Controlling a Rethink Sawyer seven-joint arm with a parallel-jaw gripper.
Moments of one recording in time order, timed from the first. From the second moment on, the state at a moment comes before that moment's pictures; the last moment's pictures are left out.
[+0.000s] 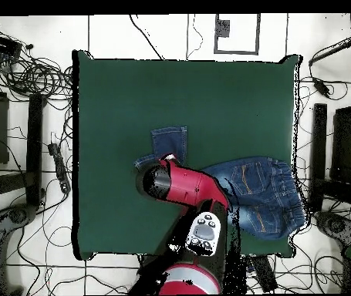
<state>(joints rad) 0.10 -0.46 -0.31 1.68 0.13 0.33 2.59</state>
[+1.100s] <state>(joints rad) 0.18 -0.45 -0.31 1.69 0.14 0.33 2.59</state>
